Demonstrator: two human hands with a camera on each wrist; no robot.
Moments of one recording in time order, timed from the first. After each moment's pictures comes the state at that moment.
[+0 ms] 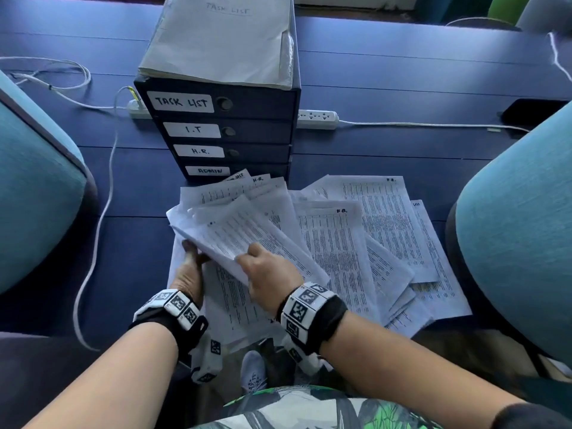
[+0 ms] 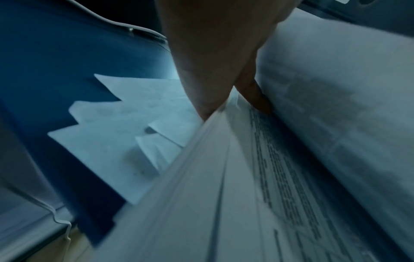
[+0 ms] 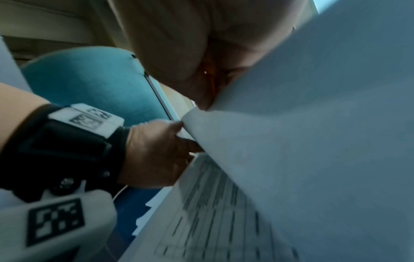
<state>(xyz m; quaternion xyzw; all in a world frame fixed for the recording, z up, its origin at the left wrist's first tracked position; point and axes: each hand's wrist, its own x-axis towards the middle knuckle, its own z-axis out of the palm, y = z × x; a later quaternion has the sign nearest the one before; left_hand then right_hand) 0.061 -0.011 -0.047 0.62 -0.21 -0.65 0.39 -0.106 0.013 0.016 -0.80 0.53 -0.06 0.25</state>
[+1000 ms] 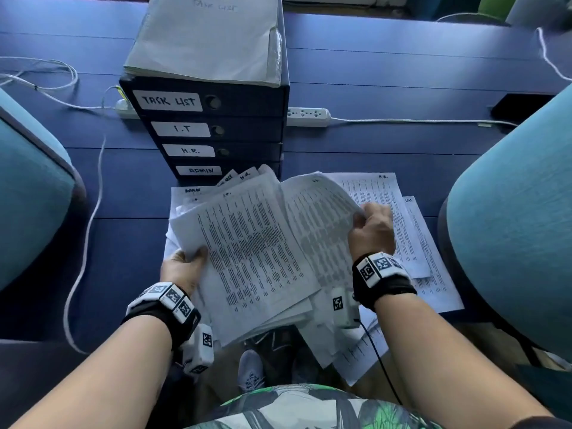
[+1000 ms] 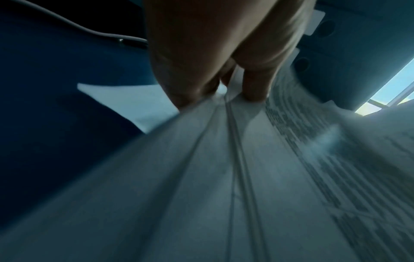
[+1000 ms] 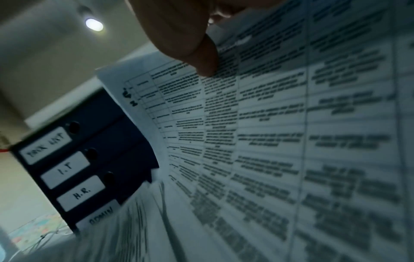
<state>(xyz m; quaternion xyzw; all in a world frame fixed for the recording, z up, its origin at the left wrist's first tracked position) 0.061 -0.016 -0.049 0.73 -0.30 -0.47 0.39 -0.258 -0.021 0.001 -0.48 0.82 -0.29 0.09</state>
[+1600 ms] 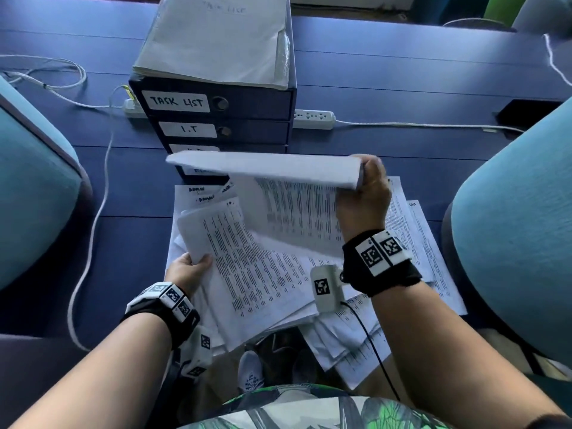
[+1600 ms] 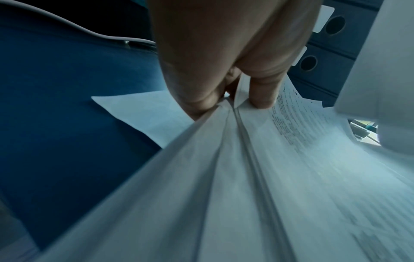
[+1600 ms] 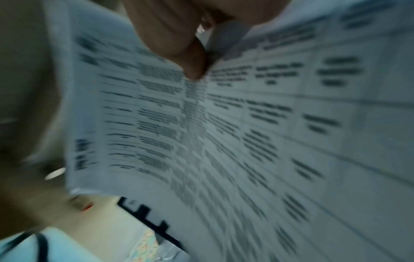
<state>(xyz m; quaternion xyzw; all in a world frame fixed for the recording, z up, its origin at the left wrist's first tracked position) 0.076 -0.019 -0.069 0.71 -0.27 -0.56 0.34 -0.212 -0.054 0.075 -0.52 0.61 -0.59 0.09</state>
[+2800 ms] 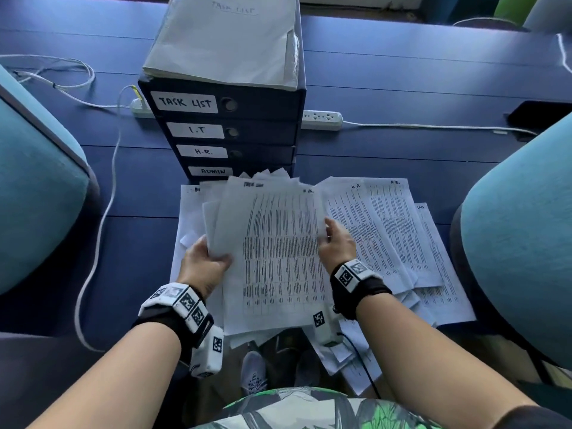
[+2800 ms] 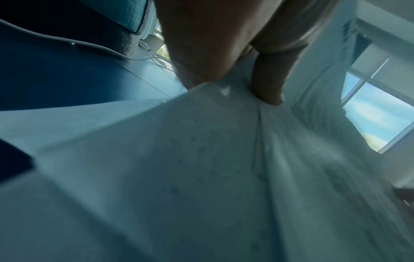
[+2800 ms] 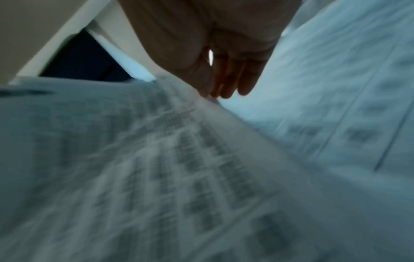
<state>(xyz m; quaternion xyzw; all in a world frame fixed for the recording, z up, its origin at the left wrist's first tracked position) 0.050 -0.018 -0.025 0.70 -0.40 -0.49 0.32 -0.206 -0.036 -0.040 -0.49 0.77 -0.24 0.33</state>
